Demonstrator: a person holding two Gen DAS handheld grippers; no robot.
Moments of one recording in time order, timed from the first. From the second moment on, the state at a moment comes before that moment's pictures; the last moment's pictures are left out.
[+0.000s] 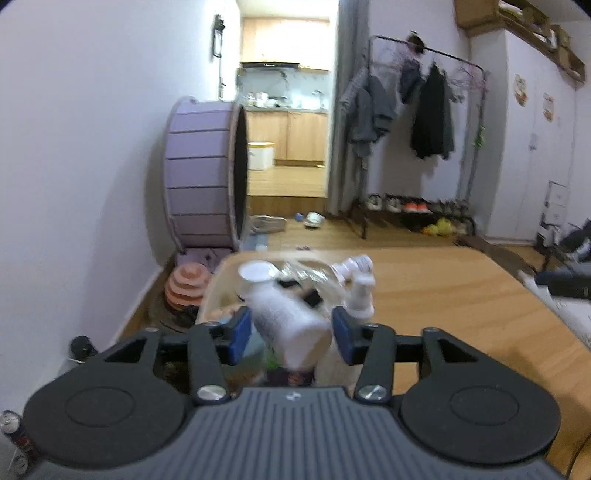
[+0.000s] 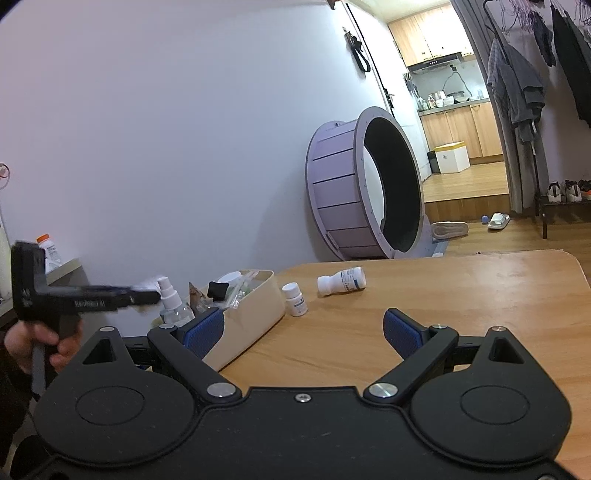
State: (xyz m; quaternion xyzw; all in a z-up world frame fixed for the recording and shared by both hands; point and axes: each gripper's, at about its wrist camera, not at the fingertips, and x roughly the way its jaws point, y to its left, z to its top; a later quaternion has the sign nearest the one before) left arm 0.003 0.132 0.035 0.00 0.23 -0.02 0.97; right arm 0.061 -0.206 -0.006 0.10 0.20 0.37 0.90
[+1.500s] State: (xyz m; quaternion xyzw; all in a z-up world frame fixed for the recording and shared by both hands) left arm -0.064 0.101 0.017 -0.09 0.09 -0.05 0.99; right arm 0.207 -0.045 -0.052 -0.07 0.23 0.47 0.85
